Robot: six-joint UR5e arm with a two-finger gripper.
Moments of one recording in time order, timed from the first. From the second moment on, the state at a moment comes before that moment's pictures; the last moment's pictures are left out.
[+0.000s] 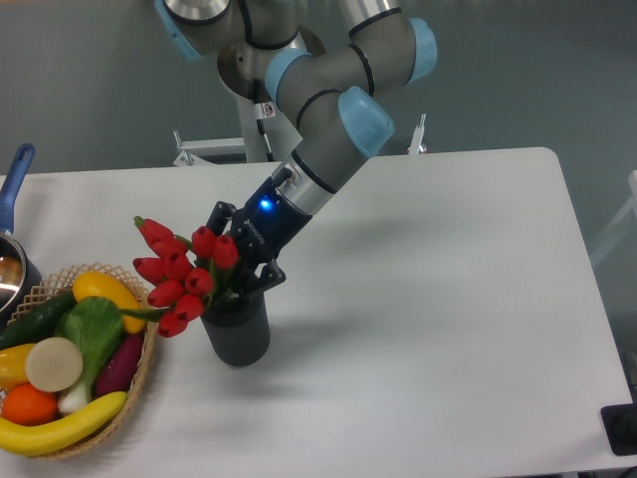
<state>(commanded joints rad) 2.50 -1.76 -1.95 -0.84 0.62 1.38</state>
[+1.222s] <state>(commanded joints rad) 2.51 -1.63 -1.85 -0.84 0.52 1.05</state>
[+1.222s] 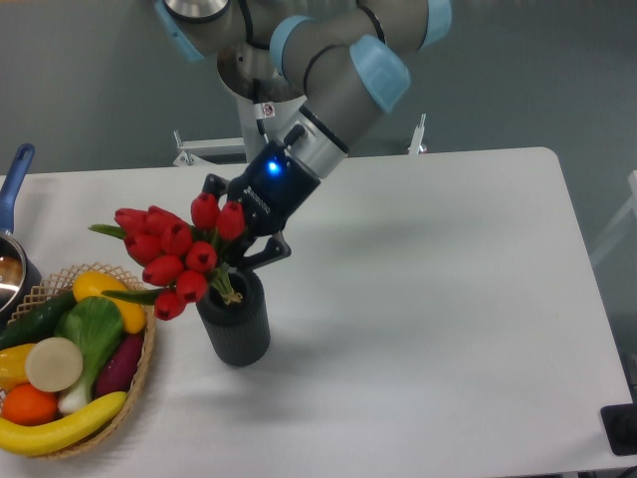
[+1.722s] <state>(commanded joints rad) 2.51 -1.57 -1.77 -0.84 0.48 0.86</state>
